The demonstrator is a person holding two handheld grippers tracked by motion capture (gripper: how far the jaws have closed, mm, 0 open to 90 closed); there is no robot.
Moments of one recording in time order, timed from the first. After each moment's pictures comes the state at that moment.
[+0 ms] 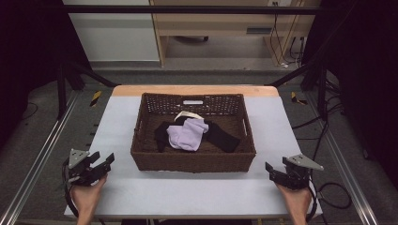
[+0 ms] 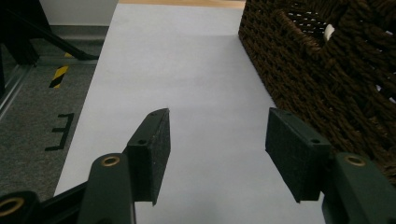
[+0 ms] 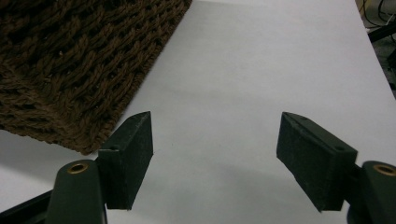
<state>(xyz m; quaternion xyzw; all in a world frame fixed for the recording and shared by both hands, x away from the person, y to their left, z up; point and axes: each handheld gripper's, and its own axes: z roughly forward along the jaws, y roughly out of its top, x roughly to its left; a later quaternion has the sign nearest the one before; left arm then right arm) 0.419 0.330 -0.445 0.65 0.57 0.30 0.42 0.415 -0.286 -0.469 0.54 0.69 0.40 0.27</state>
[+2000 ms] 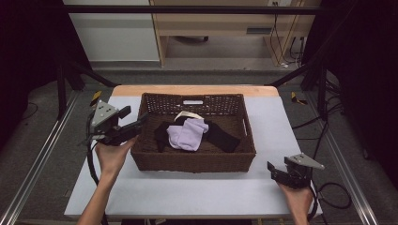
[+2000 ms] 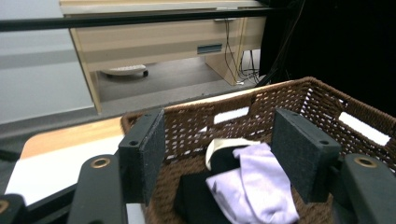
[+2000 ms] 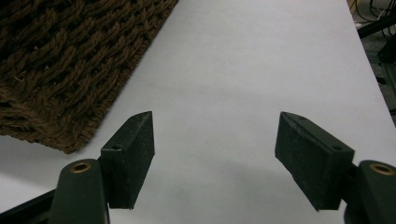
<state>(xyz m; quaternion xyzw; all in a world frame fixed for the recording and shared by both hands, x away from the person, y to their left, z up) 0.467 0.219 -0.306 0.68 0.43 0.30 0.51 0.418 -0.290 -0.470 0.55 0.69 0.38 0.27</state>
